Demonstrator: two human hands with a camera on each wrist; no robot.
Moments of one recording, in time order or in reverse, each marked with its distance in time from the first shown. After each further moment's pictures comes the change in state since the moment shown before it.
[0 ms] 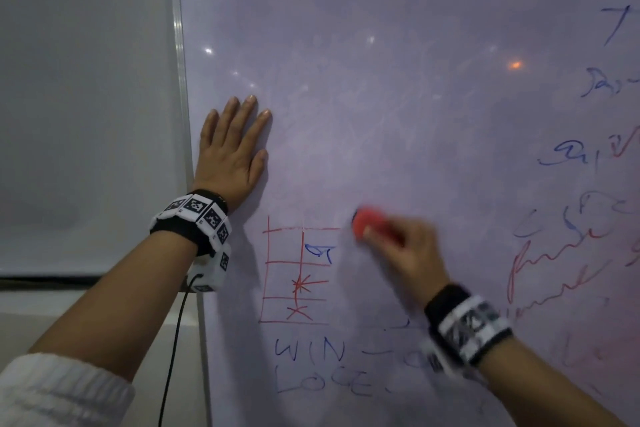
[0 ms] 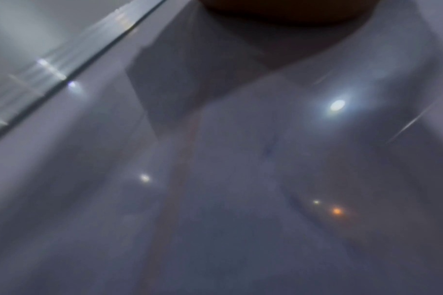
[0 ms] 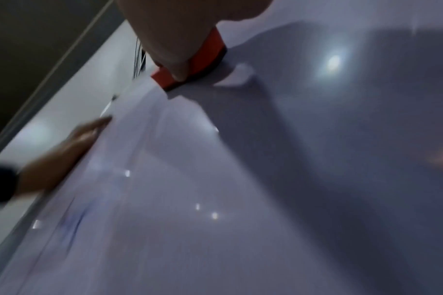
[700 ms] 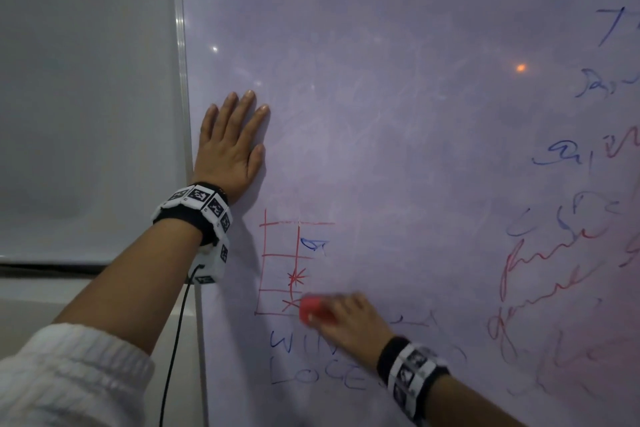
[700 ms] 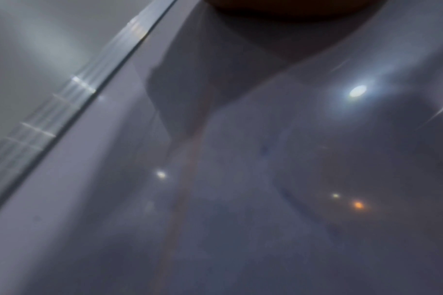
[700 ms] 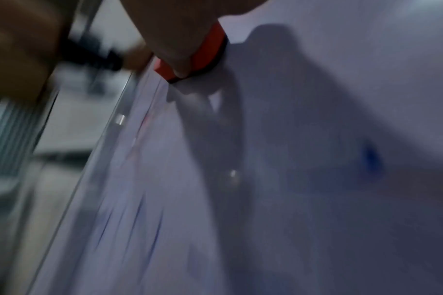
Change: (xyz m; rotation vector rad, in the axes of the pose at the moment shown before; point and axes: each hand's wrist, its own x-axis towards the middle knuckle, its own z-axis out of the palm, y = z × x) left_hand 0.001 0.001 0.000 0.029 0.007 -0.008; right_hand -0.079 -0.062 0.073 -0.212 -0.165 -0.352
